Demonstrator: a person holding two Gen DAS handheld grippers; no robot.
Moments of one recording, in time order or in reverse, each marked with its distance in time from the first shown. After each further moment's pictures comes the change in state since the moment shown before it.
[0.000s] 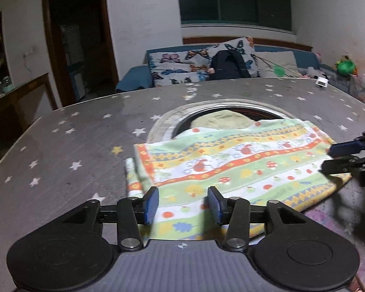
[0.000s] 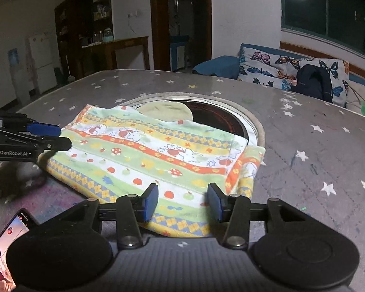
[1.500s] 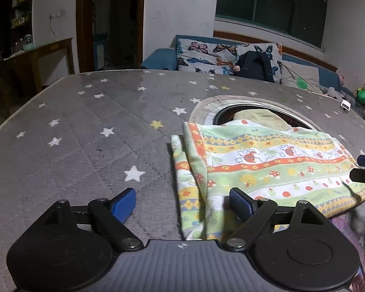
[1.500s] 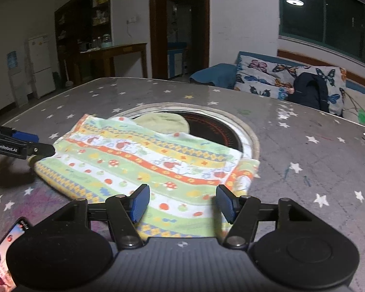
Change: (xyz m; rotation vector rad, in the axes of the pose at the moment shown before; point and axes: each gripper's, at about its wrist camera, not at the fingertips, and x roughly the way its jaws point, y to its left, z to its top) left arm 0.008 0.051 -0.011 -0.192 0.061 -0.018; right arm -0.005 -0.002 0.009 -0.004 -0.033 -0.027
